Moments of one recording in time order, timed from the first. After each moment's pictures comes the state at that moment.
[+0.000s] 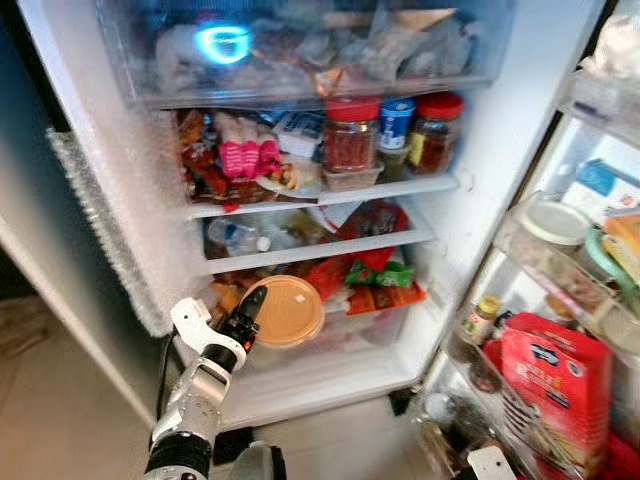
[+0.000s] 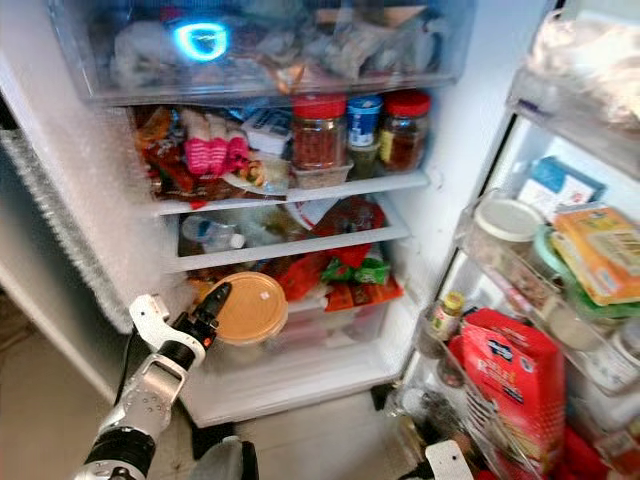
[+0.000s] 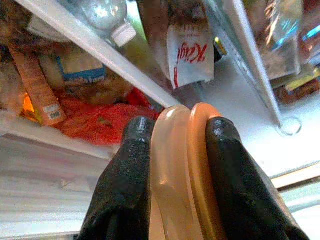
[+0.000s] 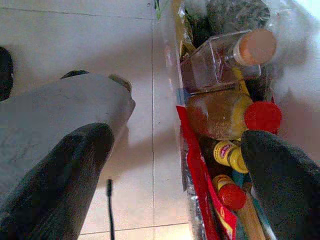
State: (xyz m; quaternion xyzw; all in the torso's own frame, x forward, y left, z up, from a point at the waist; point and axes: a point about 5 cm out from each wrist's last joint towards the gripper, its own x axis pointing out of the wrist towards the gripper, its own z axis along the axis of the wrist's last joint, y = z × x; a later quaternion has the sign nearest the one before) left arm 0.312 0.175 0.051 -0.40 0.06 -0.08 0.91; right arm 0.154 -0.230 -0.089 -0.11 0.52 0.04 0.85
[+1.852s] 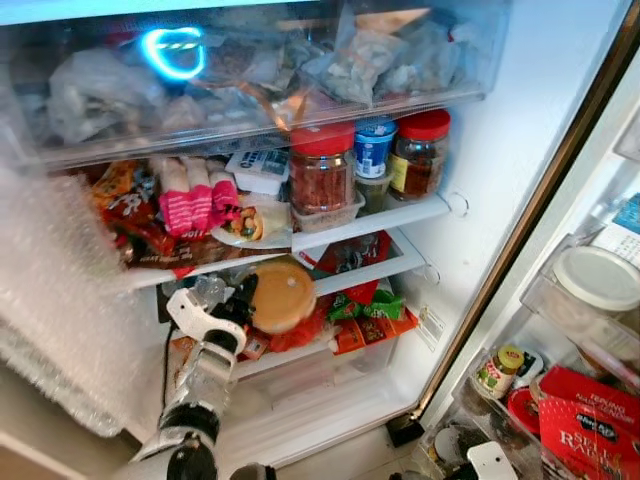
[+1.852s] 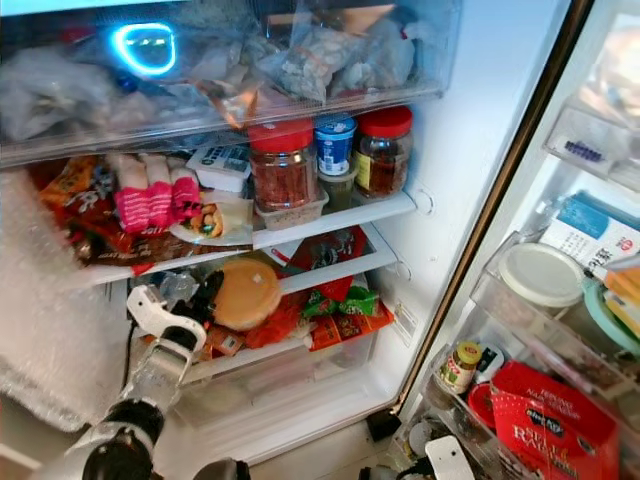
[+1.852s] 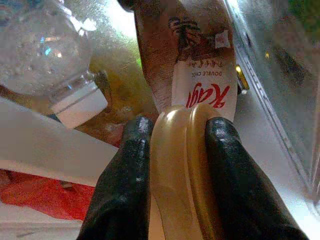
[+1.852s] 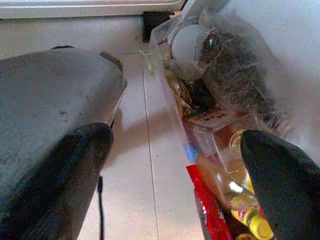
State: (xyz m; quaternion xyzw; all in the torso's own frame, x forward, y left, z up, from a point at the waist) left arm 0.336 0.172 0.056 -0.46 0.04 0.00 0.89; right arm 0.156 -0.232 -0.088 -0.11 0.52 0.04 0.85
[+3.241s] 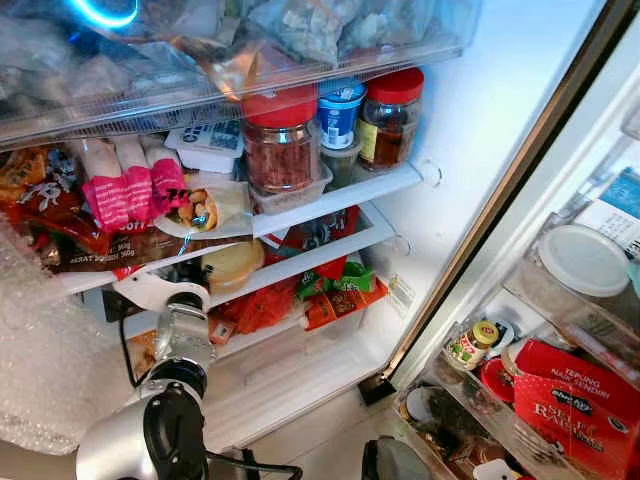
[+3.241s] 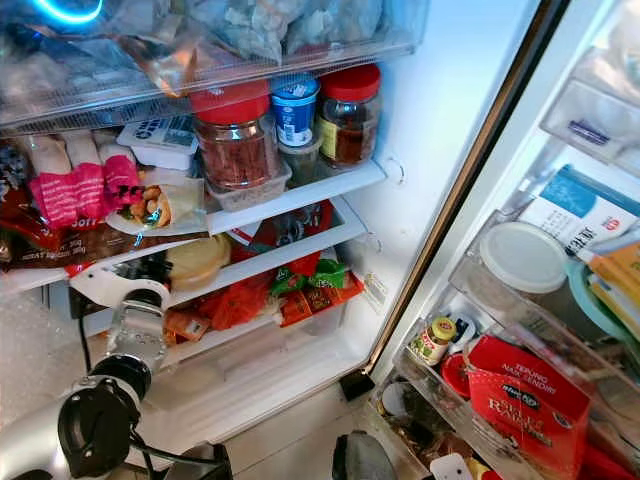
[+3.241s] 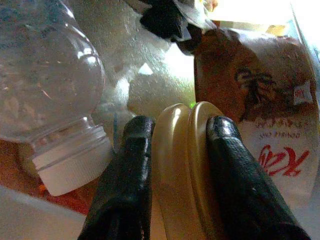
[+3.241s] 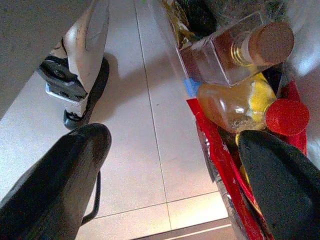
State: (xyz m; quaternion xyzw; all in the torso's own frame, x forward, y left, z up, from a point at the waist) left arm 0.360 0.222 0.098 -0.43 -0.05 0.17 0.89; right arm 0.136 -0.238 -0.092 -0.11 0.52 0.06 0.84
